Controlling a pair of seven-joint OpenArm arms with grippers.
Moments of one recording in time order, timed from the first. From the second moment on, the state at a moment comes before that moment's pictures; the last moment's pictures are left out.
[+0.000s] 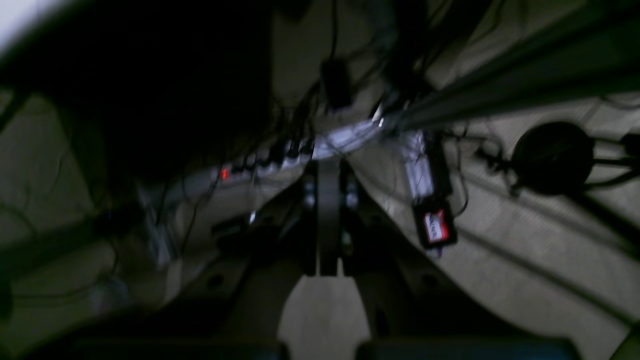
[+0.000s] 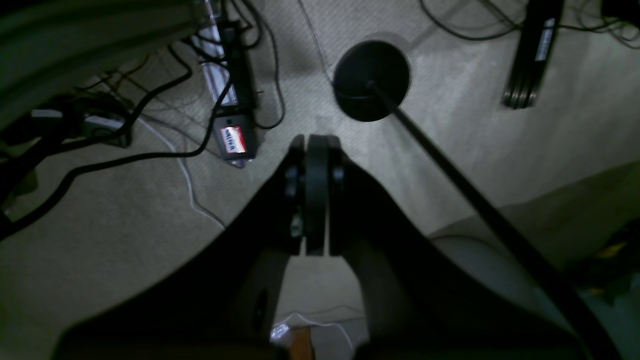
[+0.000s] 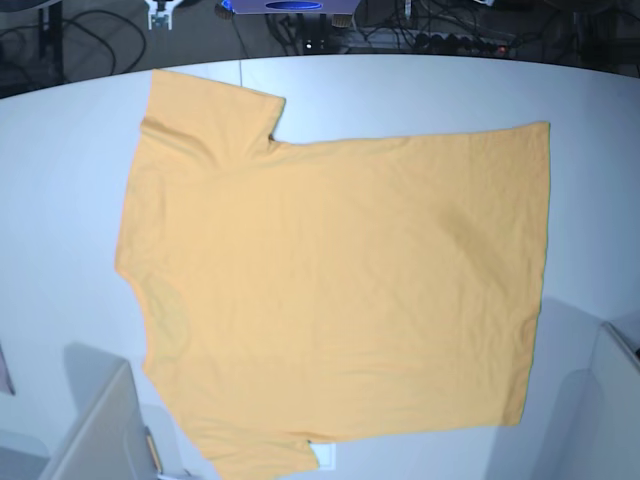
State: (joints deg) left arm 66.8 -21.8 4.2 99.0 -6.2 0.9 0.4; right arm -53.9 -3.0 9.5 99.0 -2.1 0.2 -37.9
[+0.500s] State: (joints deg) left arm 66.8 -23.2 4.2 107.4 -6.6 0.4 0.6; right arm -58.3 -6.1 11.6 111.5 -2.3 0.4 -39.5
